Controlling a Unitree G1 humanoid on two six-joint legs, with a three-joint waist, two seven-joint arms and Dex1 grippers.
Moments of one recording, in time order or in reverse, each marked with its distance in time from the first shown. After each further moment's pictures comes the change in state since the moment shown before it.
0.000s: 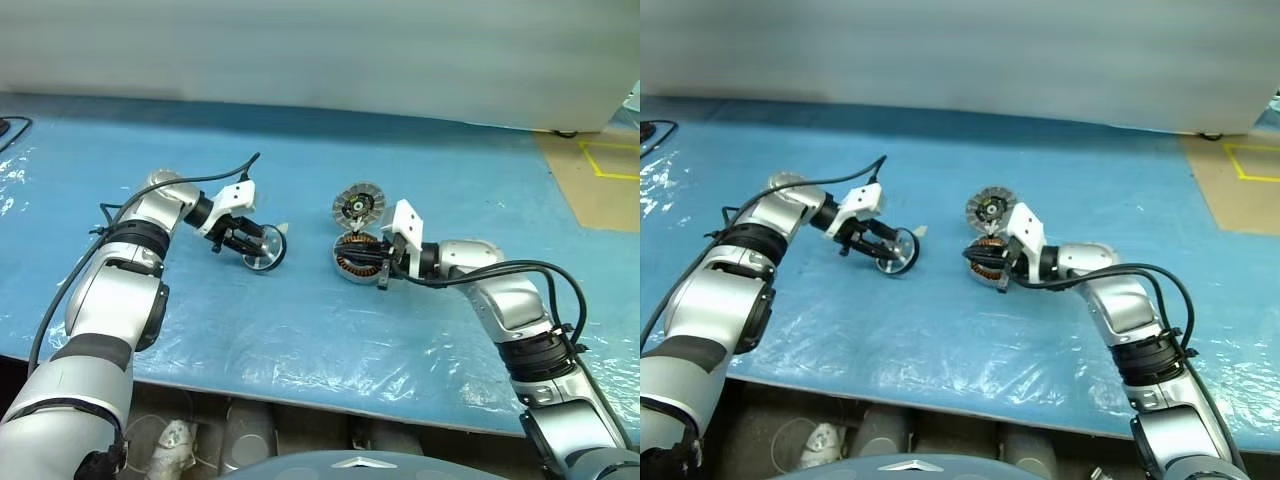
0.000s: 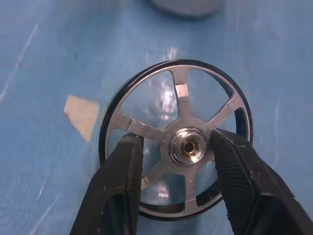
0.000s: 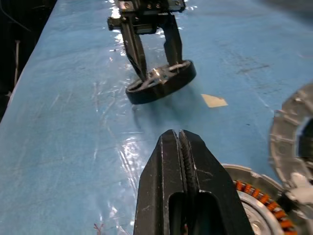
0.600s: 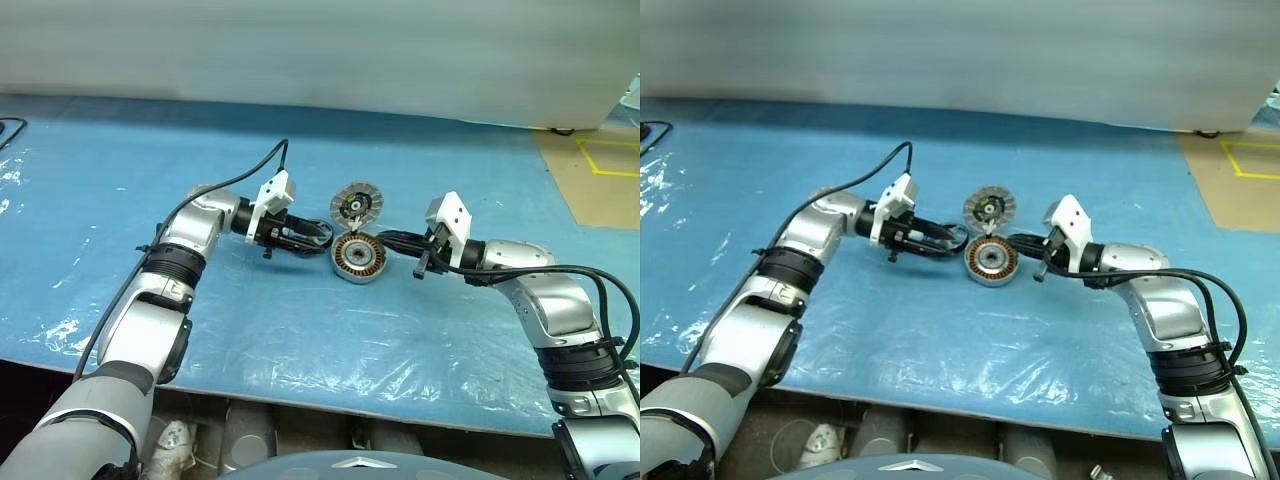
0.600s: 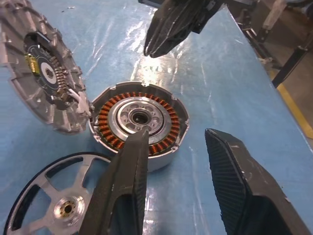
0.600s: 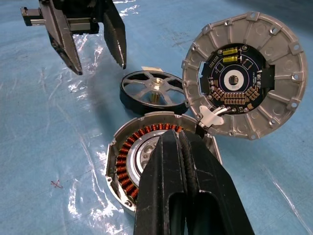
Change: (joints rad) left arm 0.178 -0.125 0.009 -0.393 -0.241 0.241 0.071; right arm 0.083 -0.083 -0.109 -0.028 0.023 0.022 -0.061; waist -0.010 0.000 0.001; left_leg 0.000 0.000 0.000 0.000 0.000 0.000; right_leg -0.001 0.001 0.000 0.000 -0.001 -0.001
